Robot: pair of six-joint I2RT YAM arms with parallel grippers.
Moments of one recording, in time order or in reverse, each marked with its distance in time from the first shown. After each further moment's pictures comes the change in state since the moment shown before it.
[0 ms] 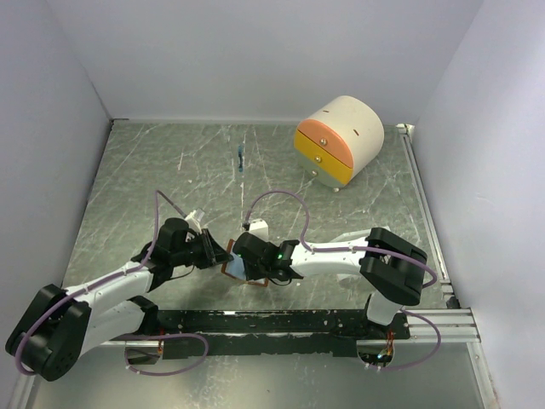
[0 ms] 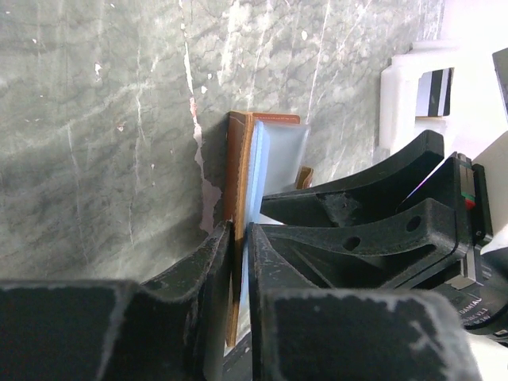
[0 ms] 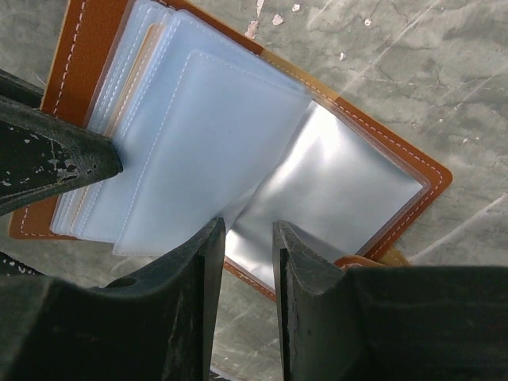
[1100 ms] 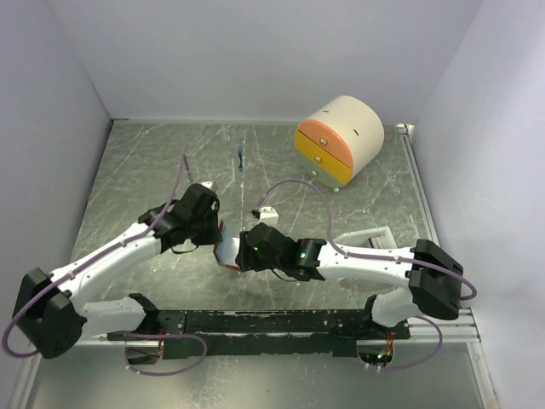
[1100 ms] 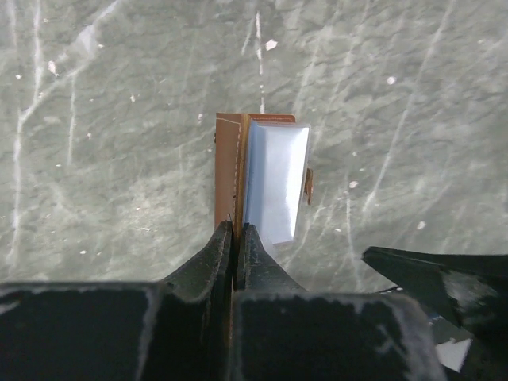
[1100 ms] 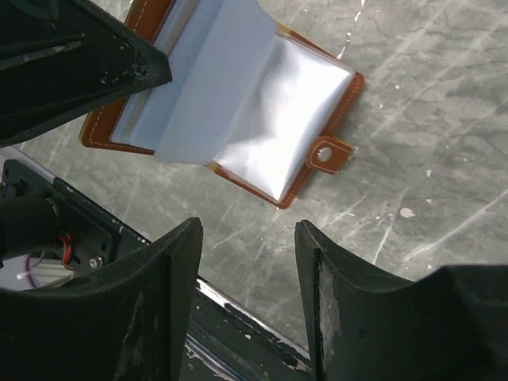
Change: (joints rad) left arm -0.159 0.097 0.583 -0.775 -0.468 0.195; right arm 0.000 -0.243 -0.028 0.048 0.001 0.023
